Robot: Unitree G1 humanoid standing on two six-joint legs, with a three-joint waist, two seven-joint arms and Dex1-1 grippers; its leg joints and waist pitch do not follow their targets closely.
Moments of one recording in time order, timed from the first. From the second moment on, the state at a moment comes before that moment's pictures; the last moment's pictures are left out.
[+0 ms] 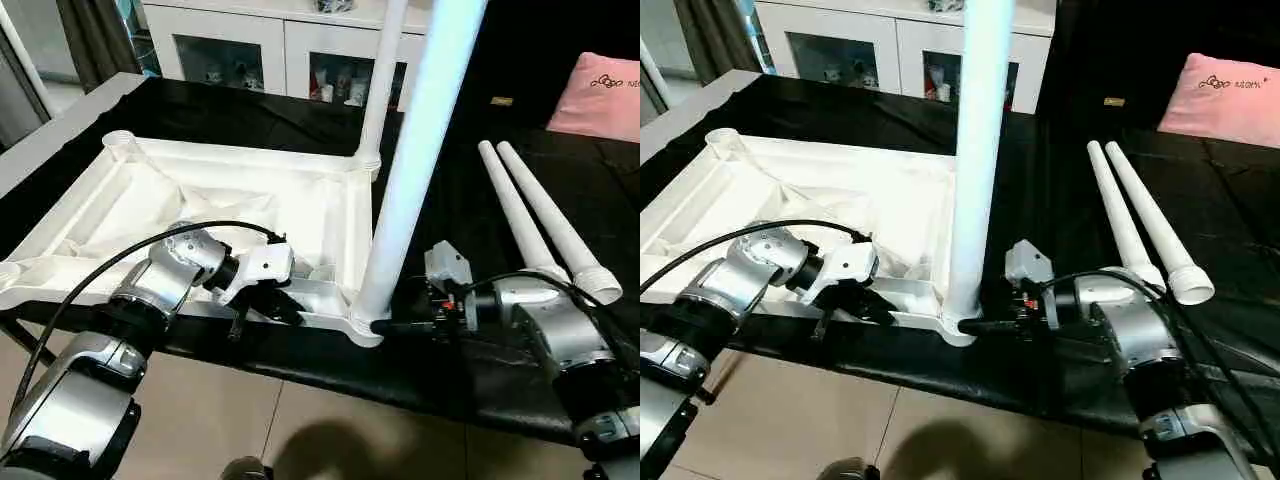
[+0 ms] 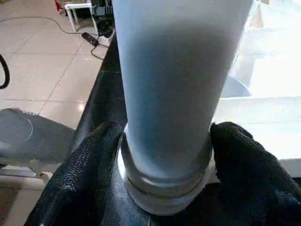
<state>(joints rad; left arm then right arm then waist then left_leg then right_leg) -0.75 0.44 -0.39 0.74 0.09 -0.09 -1.46 -0.47 -0.45 0.20 0.48 0.20 0.04 1.34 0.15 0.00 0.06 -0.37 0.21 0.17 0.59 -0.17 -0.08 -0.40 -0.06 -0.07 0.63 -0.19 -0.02</state>
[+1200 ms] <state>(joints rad) -0.74 0.44 -0.39 0.73 0.09 -0.09 -1.46 -0.47 -0.43 0.20 0.52 0.20 0.07 1.34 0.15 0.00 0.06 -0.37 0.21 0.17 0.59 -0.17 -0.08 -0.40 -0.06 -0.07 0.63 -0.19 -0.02</state>
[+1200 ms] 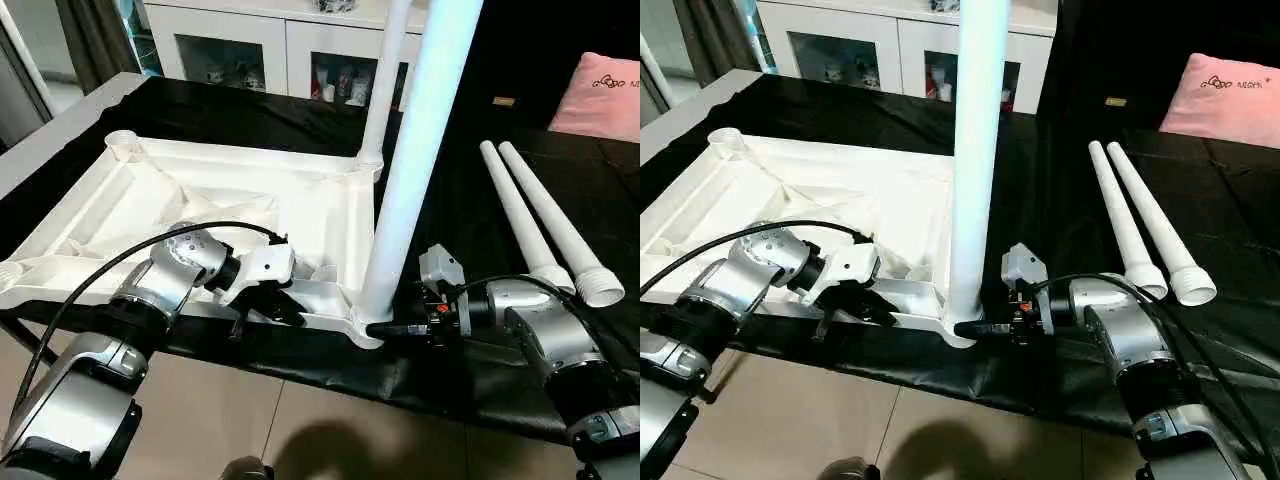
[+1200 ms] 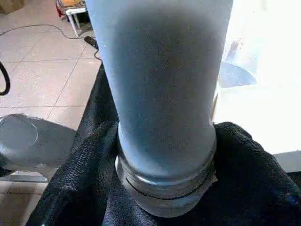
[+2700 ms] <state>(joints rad) -0.82 0.12 -0.22 0.88 0.10 0.25 -0.77 -0.57 -0.06 -0.06 0.77 0.13 0.03 0.30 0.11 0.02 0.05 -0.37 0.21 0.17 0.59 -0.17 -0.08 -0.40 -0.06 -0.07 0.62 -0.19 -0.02</state>
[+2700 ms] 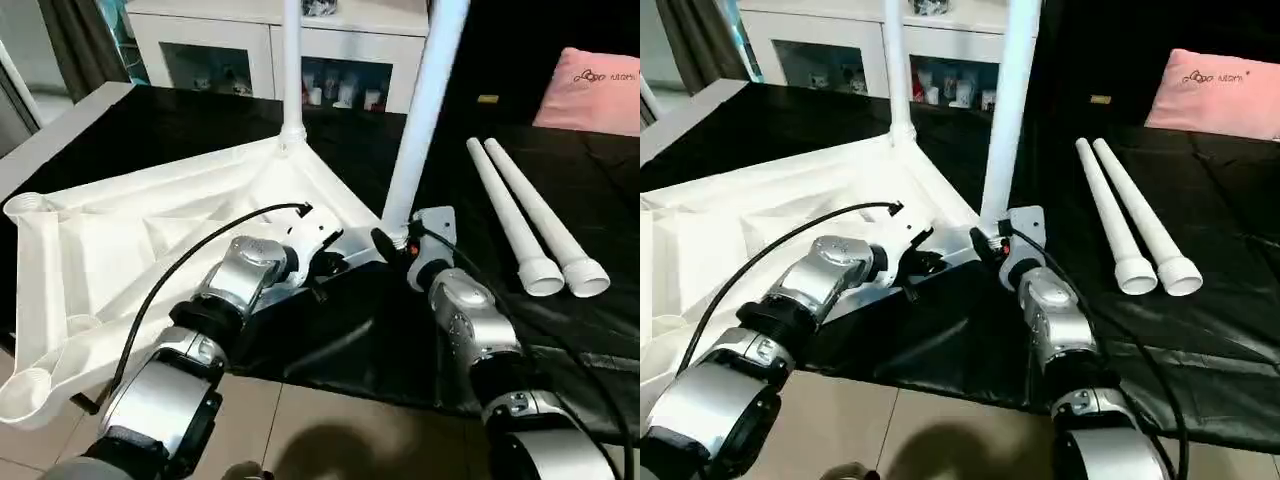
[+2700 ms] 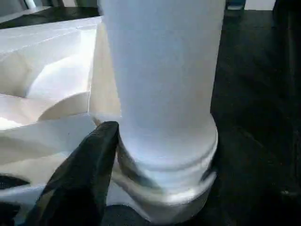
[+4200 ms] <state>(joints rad) -0.74 0.39 -0.37 0.75 0.09 -0.10 -1.43 -0.44 -0.48 0.18 0.46 0.23 0.07 1.34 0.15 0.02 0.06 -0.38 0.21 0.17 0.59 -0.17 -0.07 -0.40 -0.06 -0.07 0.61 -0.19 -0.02</state>
